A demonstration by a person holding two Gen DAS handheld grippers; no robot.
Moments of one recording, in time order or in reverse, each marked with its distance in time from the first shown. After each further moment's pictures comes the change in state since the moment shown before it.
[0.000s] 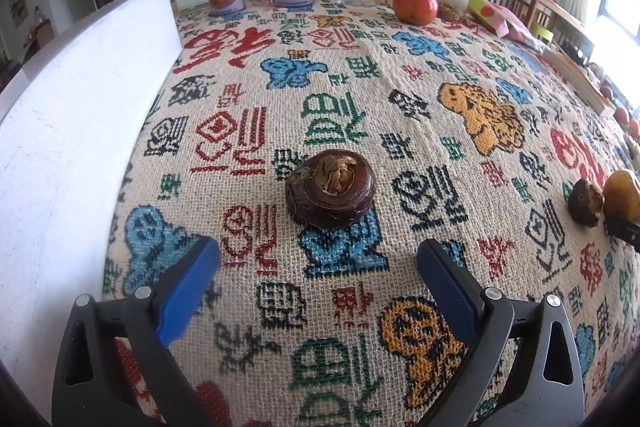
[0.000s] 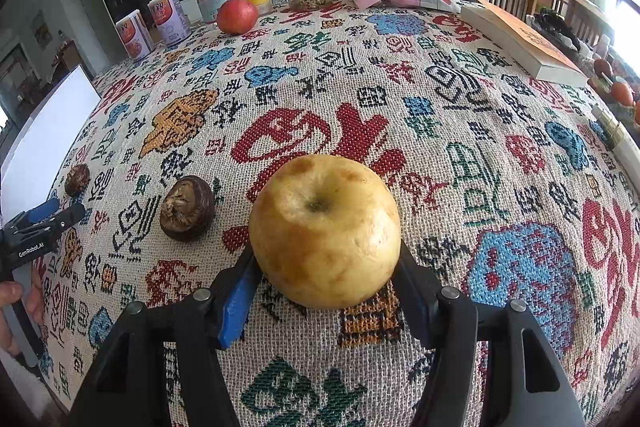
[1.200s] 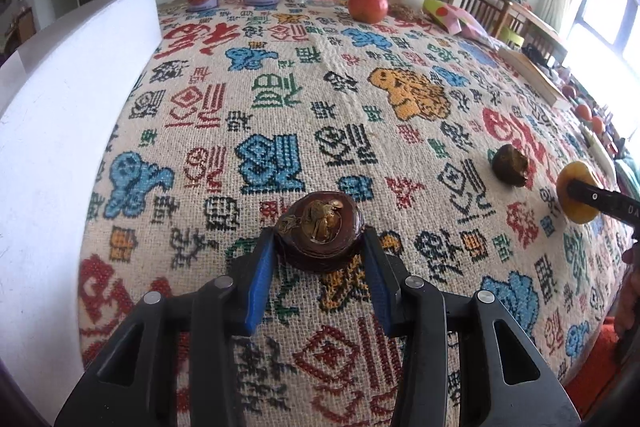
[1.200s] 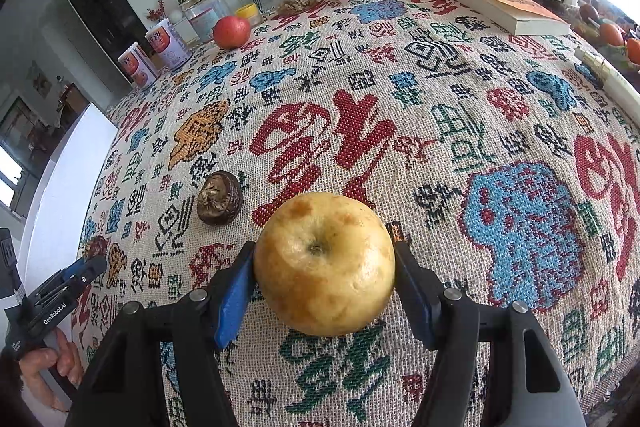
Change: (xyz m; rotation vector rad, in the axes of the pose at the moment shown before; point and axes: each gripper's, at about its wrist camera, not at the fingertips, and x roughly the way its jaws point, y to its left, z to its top) left arm -0.039 -0.022 -0.033 -0.027 0.009 -0.107; right arm -0.029 -0.009 -0.015 0.166 0.002 0.055
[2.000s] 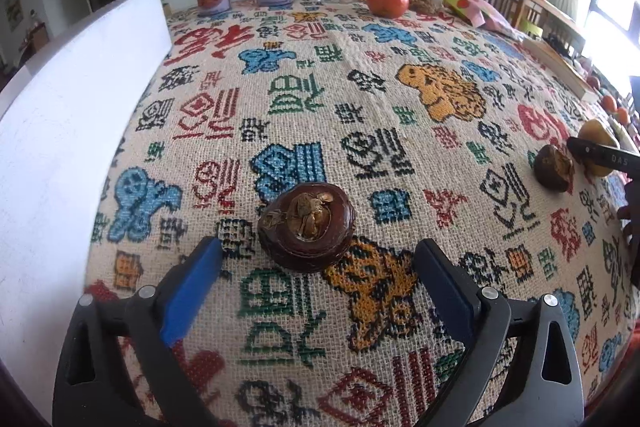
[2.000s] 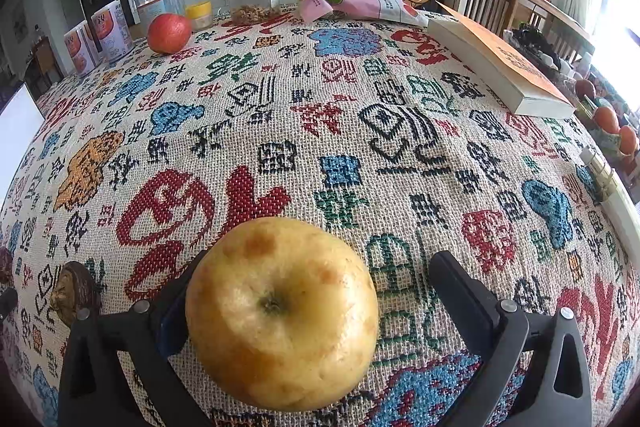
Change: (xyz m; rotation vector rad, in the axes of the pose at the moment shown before) left arm 0.017 0.000 0.008 0.038 -0.017 0.092; right arm 0.070 -0.034 0.072 -0.172 -0.044 -0.190
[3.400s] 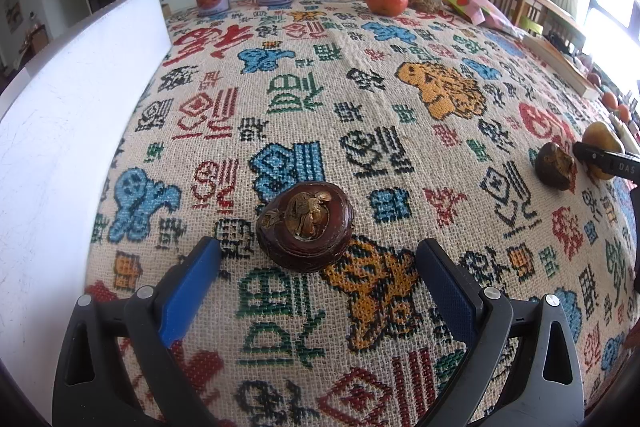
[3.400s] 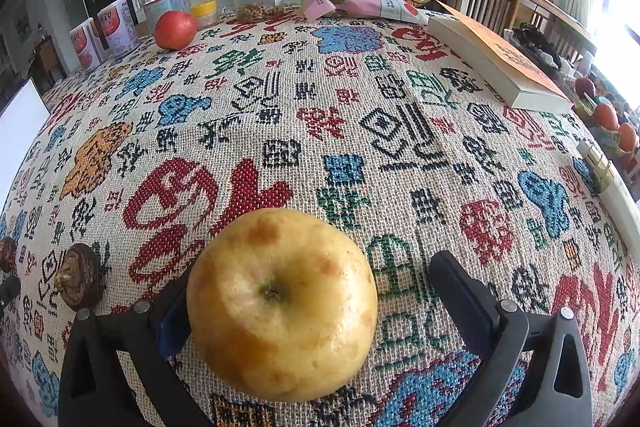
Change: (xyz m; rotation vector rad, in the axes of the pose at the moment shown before) left arm 0.002 -0.003 -0.001 0.011 0.003 0.009; right arm -0.008 0.001 -0.009 -0.008 -0.001 0.006
